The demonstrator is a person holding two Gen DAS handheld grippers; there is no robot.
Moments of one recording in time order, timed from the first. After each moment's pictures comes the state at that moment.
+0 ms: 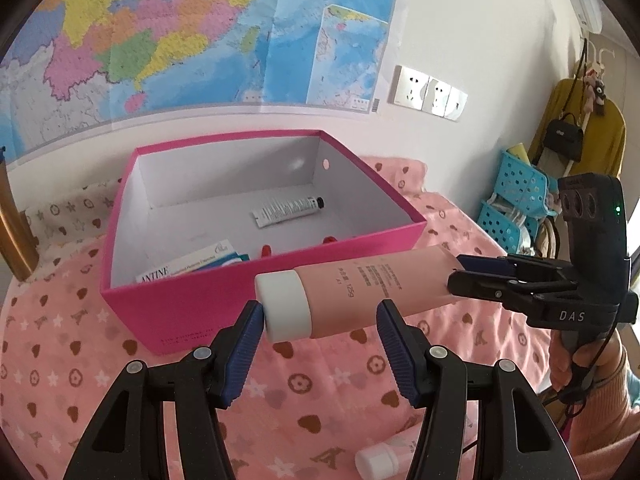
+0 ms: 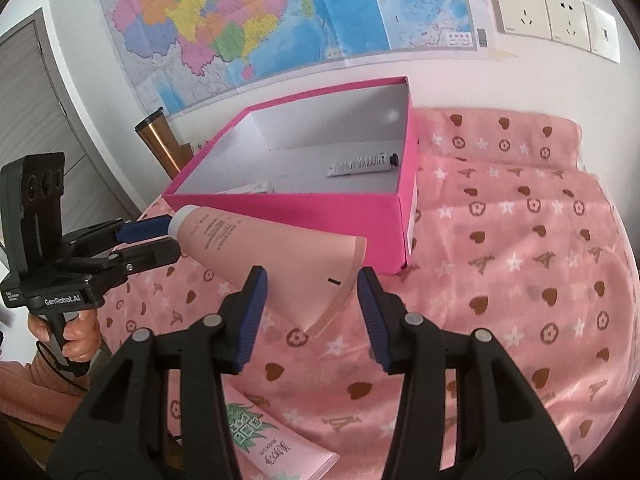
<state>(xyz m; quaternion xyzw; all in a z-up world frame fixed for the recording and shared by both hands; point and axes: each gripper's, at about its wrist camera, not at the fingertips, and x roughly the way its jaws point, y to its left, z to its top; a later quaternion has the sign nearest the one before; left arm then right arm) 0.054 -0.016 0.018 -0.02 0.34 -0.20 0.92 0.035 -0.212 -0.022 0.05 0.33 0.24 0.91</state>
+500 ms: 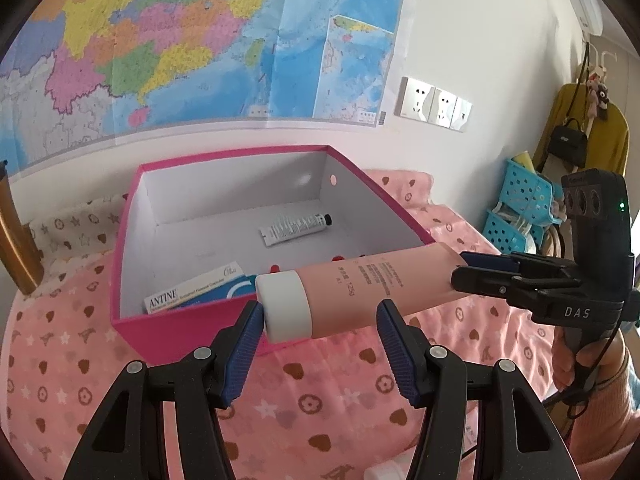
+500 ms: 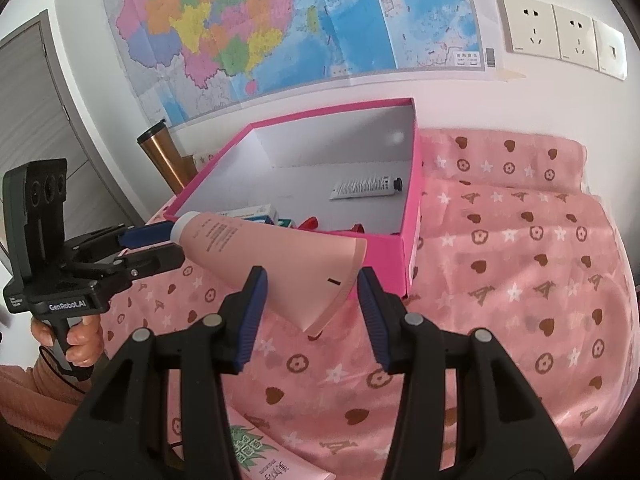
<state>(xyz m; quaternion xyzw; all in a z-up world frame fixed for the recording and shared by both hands) 0.064 -0.015 0.027 -0.02 0.33 -0.19 0.92 0.049 -0.211 -0.007 0.05 0.32 0.24 0.92</state>
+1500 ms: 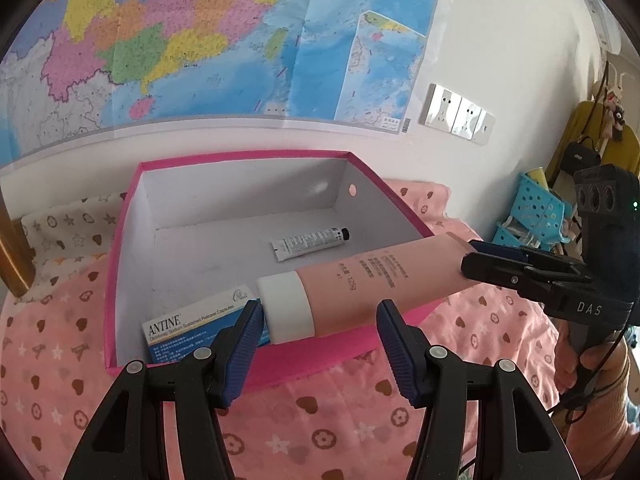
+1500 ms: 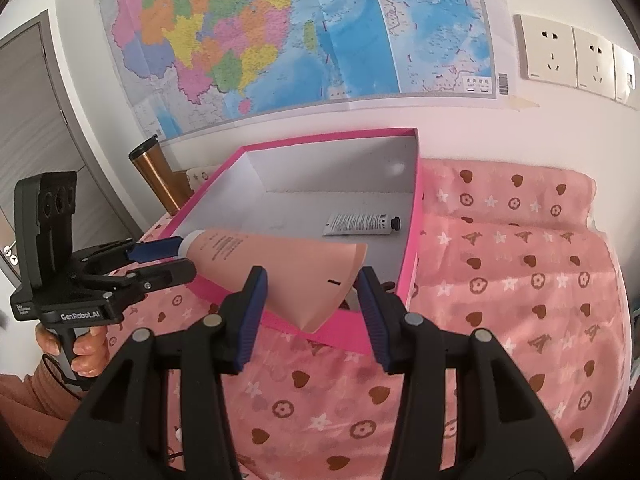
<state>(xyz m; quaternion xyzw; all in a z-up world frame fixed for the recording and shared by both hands) 0.108 -0.006 0.025 -0.04 0.34 -0.18 0.92 0.092 -0.208 0.013 0.04 0.31 0.25 0.92</state>
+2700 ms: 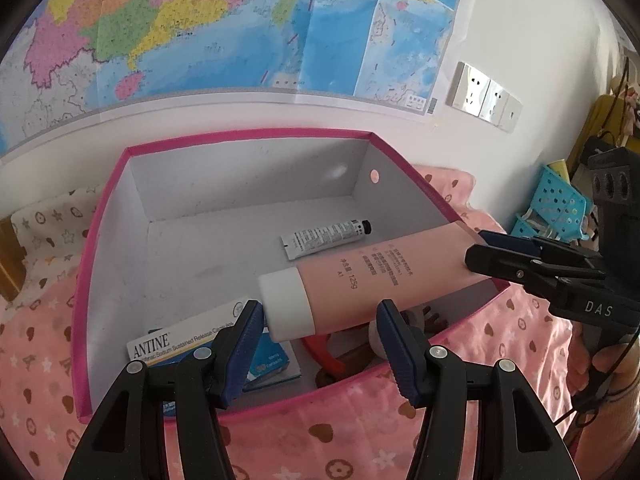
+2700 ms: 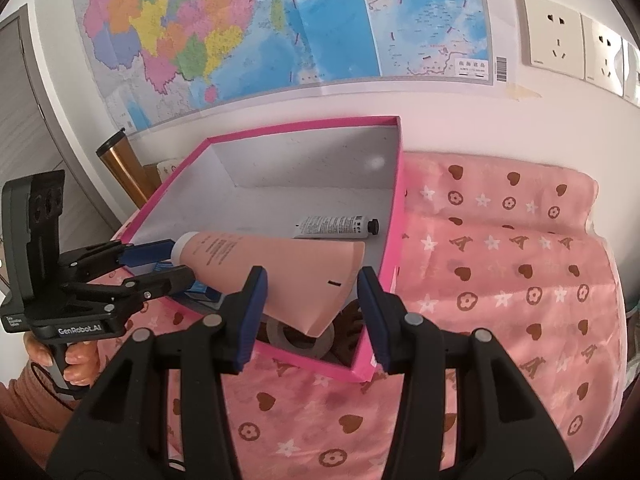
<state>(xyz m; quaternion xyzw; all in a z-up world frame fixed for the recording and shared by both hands) 0.150 -0.016 0.004 -0.03 0.38 -0.16 0.91 0.140 -0.209 -0.001 0.02 0.33 0.22 0.92</state>
